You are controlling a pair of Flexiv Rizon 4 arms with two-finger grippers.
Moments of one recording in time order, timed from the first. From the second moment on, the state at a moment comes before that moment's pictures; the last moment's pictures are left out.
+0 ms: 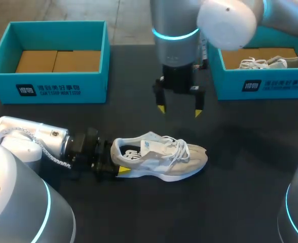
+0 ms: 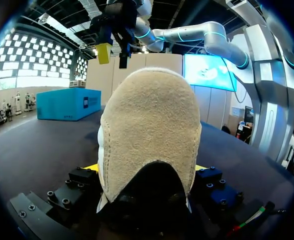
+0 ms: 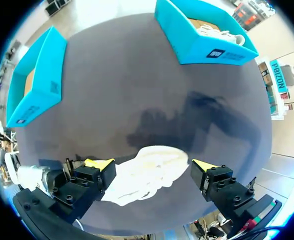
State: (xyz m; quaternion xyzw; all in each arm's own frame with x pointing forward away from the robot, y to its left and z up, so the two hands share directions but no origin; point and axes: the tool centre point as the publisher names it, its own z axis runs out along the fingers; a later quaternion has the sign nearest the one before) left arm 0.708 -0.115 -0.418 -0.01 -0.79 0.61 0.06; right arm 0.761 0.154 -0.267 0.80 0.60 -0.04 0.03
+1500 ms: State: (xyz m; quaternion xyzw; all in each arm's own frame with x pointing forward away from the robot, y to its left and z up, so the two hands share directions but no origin) left arm 0.708 -0.115 -0.418 -0.01 -0.79 0.61 0.06; right arm 0.704 0.245 -0.311 0.70 0.70 -0.11 0.09
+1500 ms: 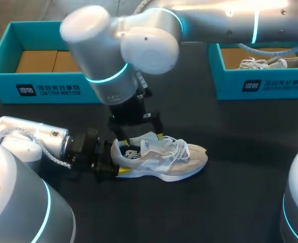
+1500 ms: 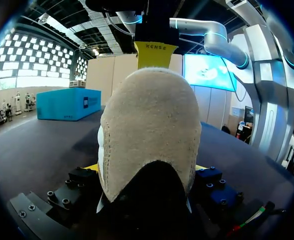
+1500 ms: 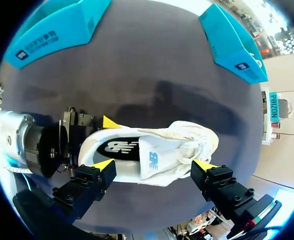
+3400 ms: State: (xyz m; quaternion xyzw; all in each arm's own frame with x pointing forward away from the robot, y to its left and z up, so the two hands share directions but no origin) left arm 0.708 -0.115 -0.418 -0.01 -0.79 0.61 0.06; right arm 0.709 0.197 -0.340 0.69 0.69 -0.16 0.16
